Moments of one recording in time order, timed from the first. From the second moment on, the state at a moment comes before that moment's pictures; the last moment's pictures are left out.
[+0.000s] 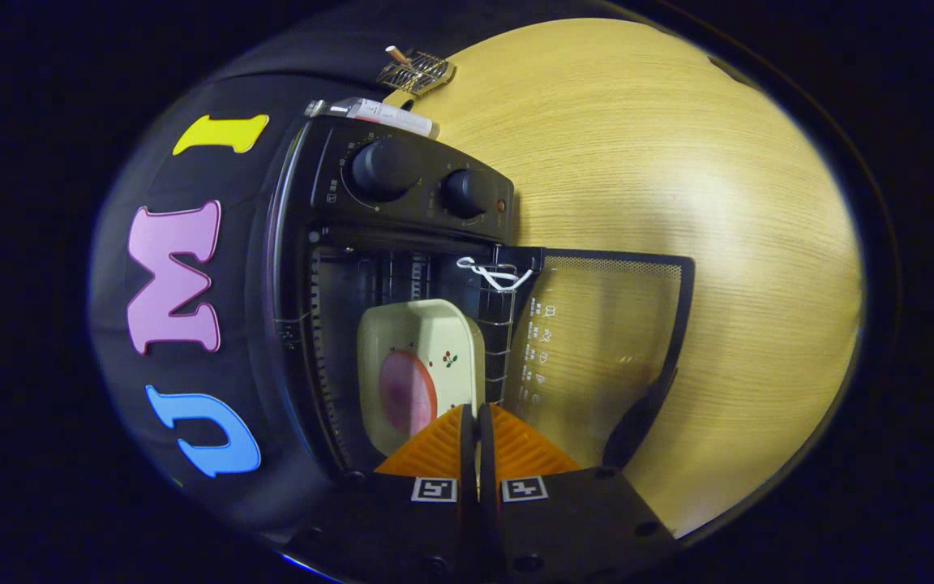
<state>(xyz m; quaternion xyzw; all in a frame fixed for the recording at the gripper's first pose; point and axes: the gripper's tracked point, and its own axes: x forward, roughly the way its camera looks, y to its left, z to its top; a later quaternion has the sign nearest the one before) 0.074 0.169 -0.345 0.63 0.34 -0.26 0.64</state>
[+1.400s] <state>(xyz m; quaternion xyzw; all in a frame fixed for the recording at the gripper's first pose) -0.007 0.168 -0.310 0.42 0.40 -0.10 0.81</state>
